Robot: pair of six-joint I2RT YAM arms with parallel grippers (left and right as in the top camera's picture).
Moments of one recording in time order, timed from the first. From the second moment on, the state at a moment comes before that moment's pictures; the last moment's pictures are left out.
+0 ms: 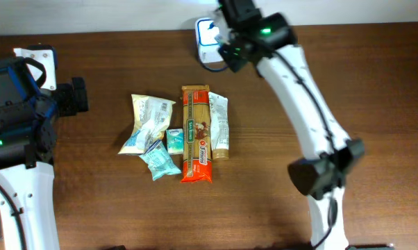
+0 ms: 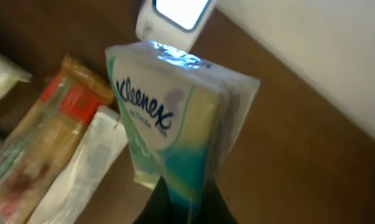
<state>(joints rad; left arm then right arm) 0.23 1.30 1.46 -0.80 -0.03 0.18 0.43 2.19 2.54 -1.39 0.18 -0.21</state>
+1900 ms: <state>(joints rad) 0.23 1.30 1.46 -0.80 -0.03 0.18 0.51 2.24 1.84 -1.16 -0.26 0.39</state>
